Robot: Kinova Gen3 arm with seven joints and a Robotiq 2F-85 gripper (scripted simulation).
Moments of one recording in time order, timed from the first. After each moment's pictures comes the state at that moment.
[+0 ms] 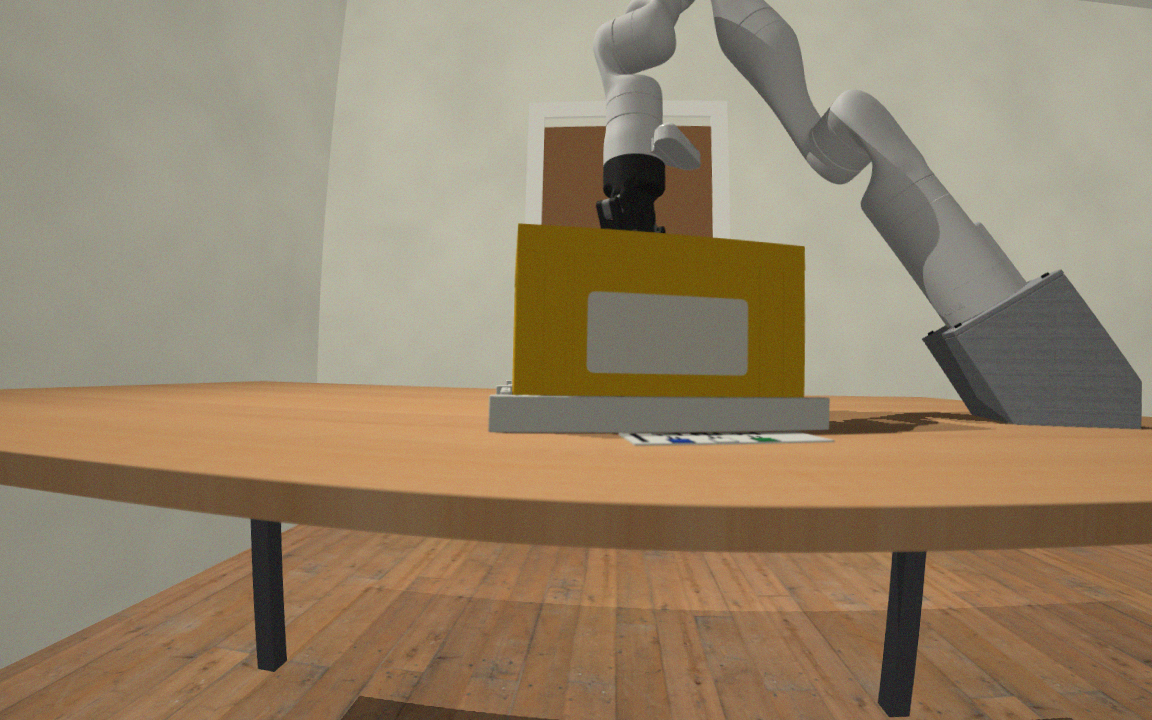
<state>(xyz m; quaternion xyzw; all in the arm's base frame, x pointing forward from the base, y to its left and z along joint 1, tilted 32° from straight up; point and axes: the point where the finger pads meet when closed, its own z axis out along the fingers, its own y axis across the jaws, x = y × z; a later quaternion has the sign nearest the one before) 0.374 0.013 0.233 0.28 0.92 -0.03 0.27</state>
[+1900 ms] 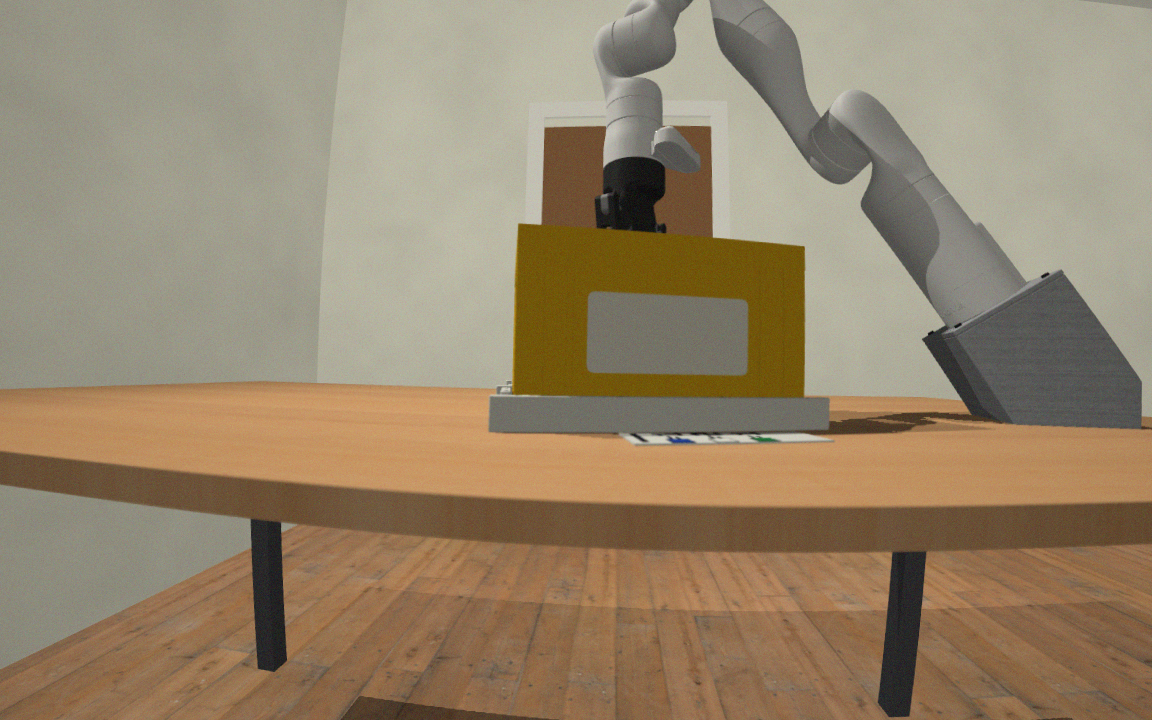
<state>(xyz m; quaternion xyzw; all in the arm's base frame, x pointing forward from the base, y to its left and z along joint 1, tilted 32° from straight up) 0.376 0.012 0.230 0.28 0.92 -0.03 0.27</state>
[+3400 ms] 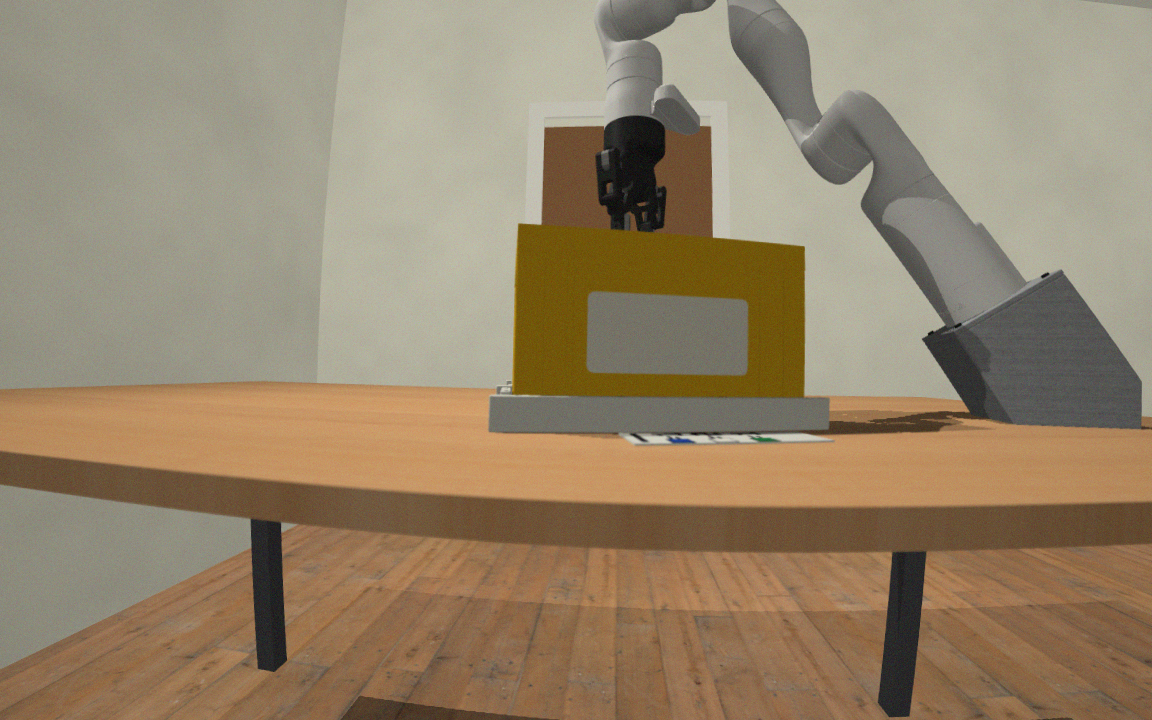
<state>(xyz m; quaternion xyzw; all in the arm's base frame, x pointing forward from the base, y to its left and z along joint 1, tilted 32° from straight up) 0.351 0.023 0.273 0.28 0.92 -0.03 0.27</state>
